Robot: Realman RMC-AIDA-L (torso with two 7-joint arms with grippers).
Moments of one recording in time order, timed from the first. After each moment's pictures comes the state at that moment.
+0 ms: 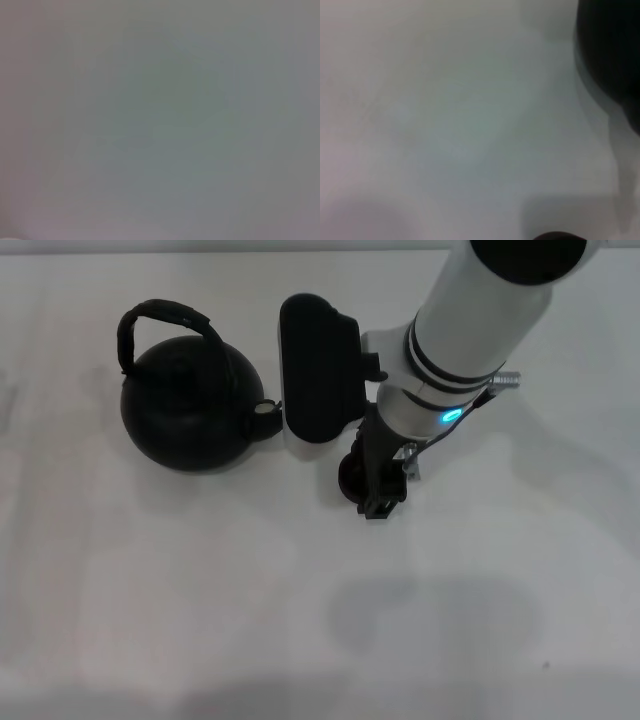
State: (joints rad) left arm -0.32 -2.09 1.47 0.07 -0.19 1.25 -0.58; right arm 1.01 2.03 -2.12 -0.98 0.80 1.23 -0.74
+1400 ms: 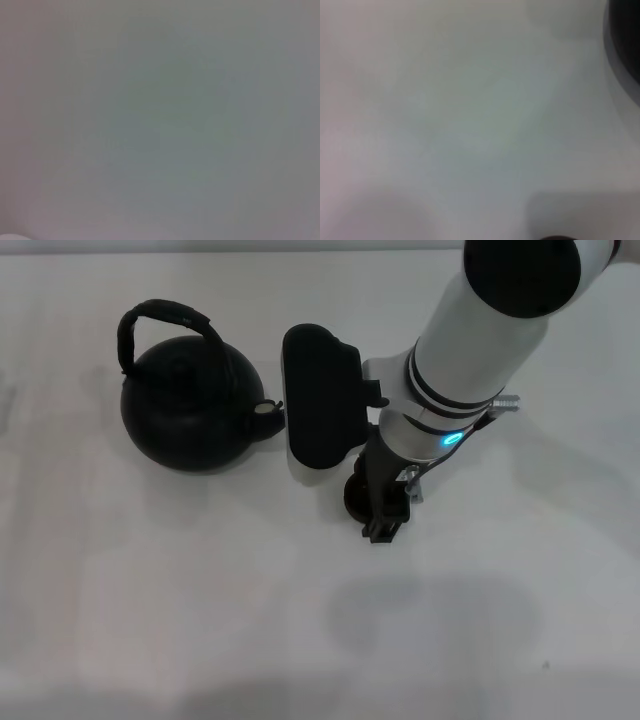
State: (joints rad) left arm -0.32 -2.08 1.47 0.06 -0.19 1.25 -0.60; right arm 0.99 2.03 -2.18 -0.96 0.84 1.20 -0.73
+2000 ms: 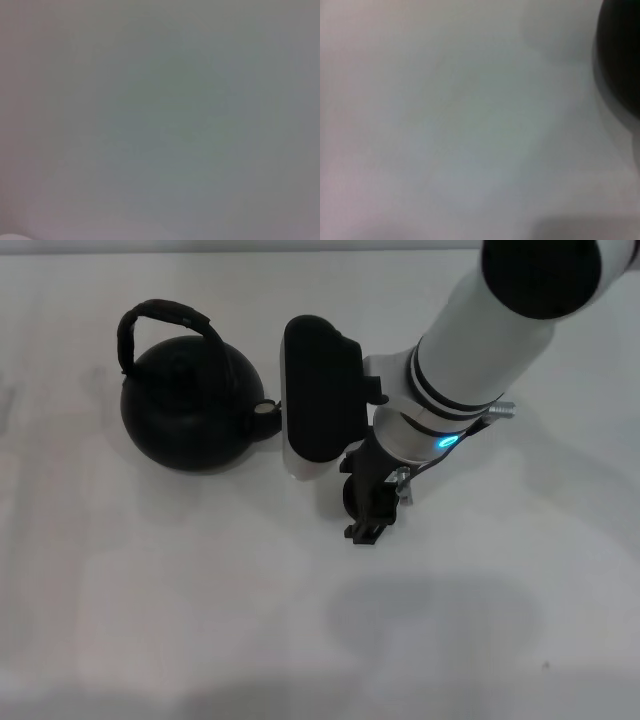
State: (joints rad) left arm -0.32 -2.08 1.47 0.06 -0.19 1.25 -0.60; right arm 0.95 2.03 -2.15 -1.01 0.84 1.18 -0.74
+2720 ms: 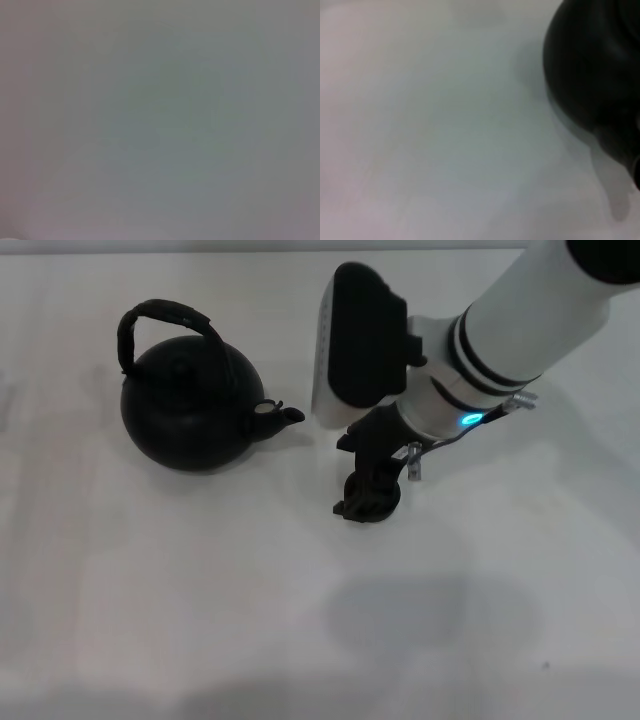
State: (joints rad) left arm -0.32 -2.08 1.47 0.07 -0.19 1.25 -0.60; right arm 0.83 2.03 -1.95 -1.05 0.85 1.17 -0.84
